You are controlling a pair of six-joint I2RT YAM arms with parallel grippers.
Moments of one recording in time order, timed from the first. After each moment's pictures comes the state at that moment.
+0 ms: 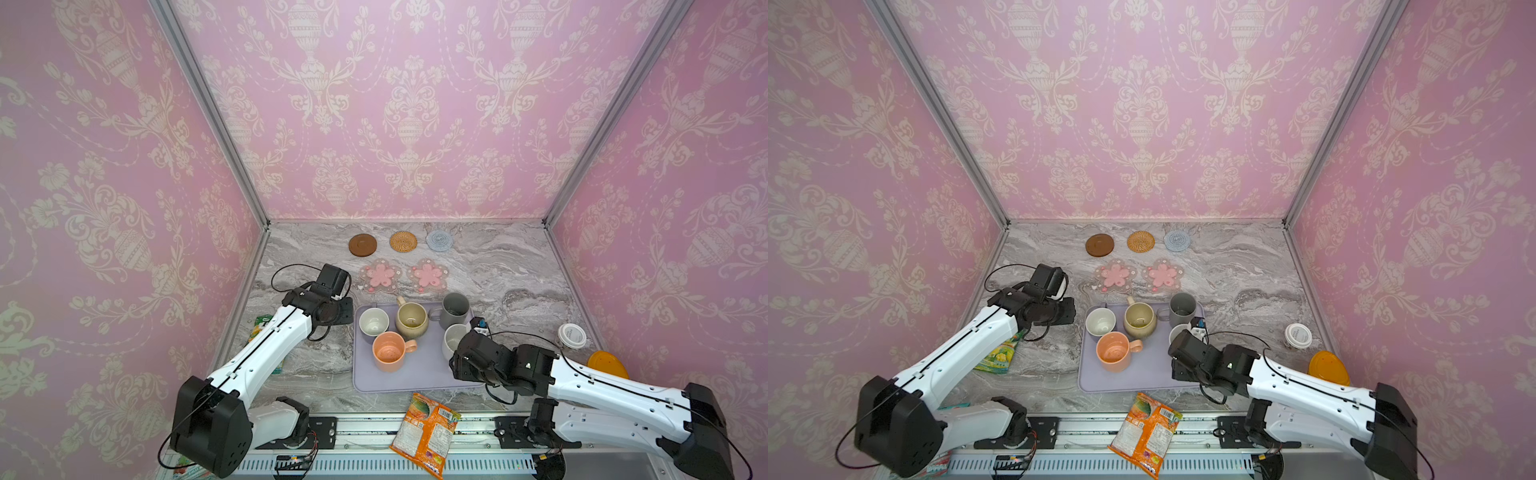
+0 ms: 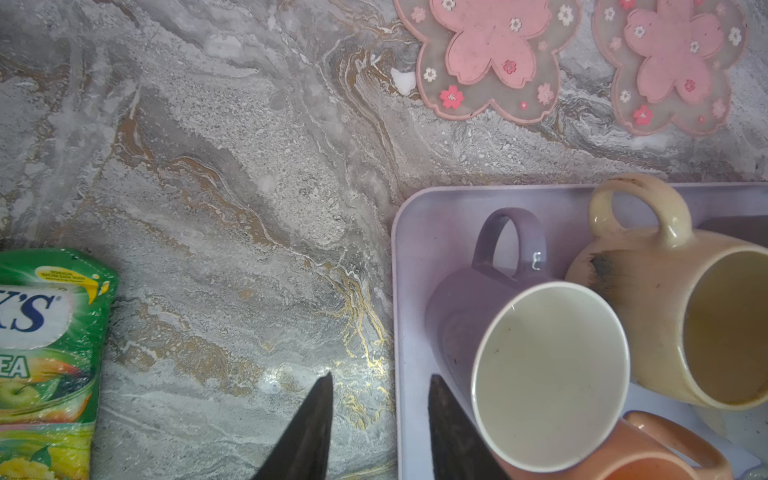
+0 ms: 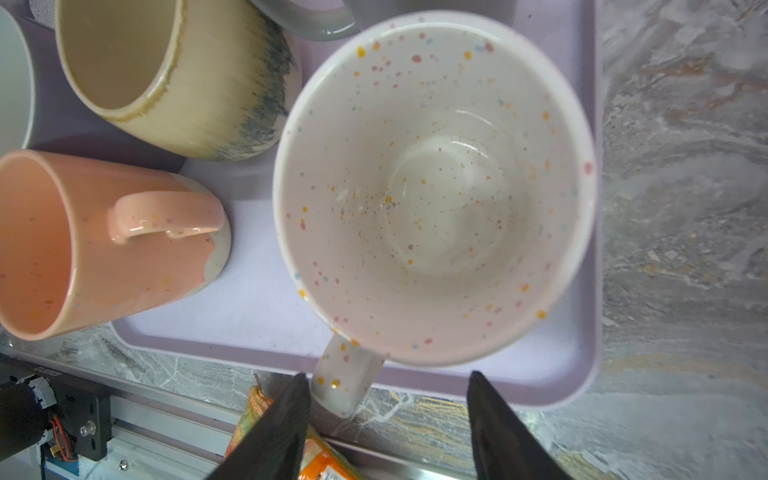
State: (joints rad) left arm -0.38 1.24 0.95 -0.82 -0.04 -0.44; right arm 1.04 0.99 0.66 -0.77 0.21 1.05
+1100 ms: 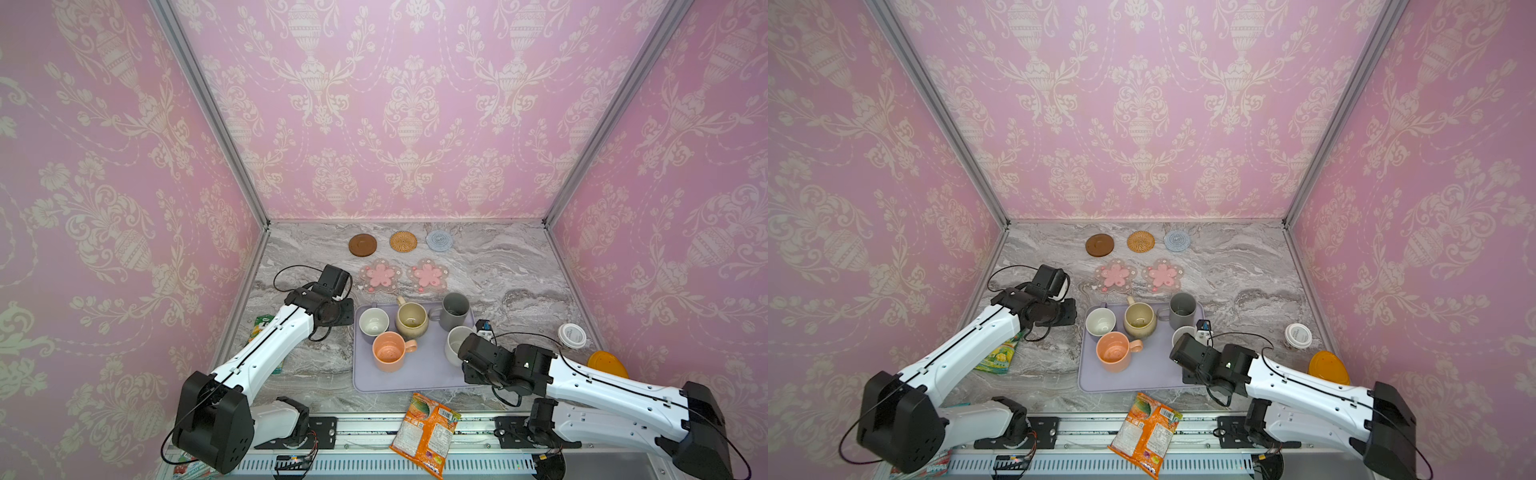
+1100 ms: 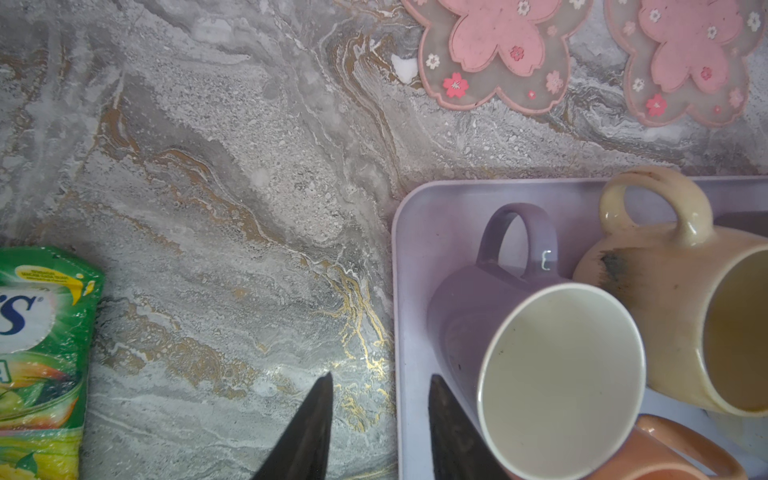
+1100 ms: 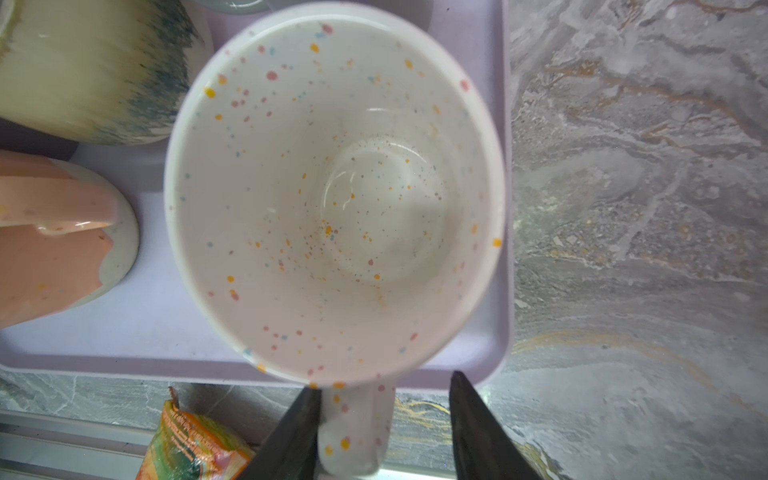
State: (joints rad) left arm -0.38 1.26 0.93 -0.80 -0.03 -0.44; right arm 1.03 1.00 0.65 -0.89 0.28 1.04
